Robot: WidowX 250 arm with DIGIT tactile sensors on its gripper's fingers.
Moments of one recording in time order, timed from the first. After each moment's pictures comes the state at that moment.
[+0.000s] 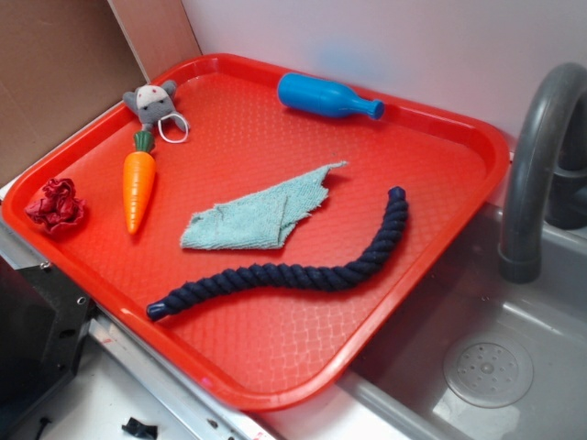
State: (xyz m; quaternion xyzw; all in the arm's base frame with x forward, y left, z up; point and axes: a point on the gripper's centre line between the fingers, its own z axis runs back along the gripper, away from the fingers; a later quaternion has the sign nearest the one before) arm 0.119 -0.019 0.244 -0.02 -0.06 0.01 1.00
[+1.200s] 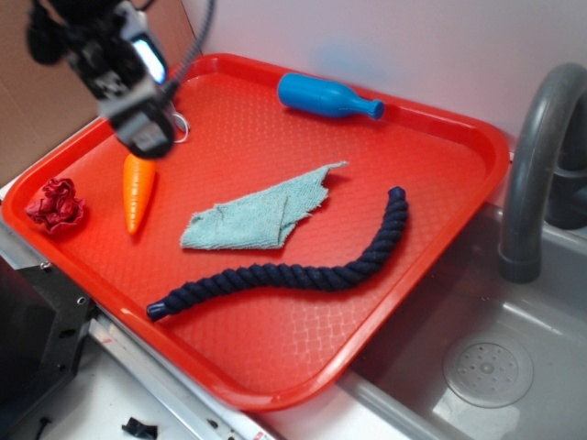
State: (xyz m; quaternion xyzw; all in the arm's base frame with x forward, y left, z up) arm 0.178 -0.106 0.154 -0.05 -0.09 -0.27 0.96
